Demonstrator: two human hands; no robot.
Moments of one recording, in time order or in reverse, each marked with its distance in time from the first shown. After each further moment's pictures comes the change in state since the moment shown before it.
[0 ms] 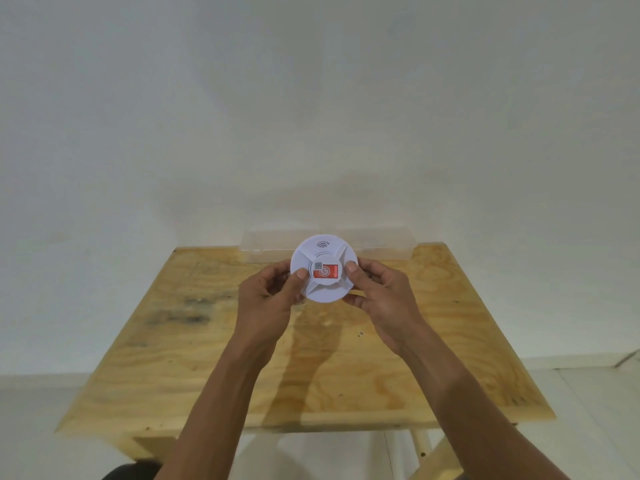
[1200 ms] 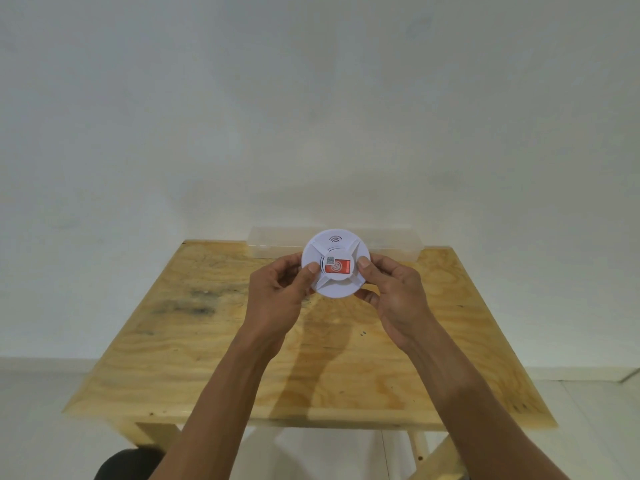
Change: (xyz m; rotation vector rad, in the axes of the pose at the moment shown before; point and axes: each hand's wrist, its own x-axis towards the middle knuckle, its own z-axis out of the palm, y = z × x) left_hand -0.004 0.012 0.009 0.022 0.005 0.014; right_hand -0.004 -0.013 -0.001 0.025 0.012 -0.001
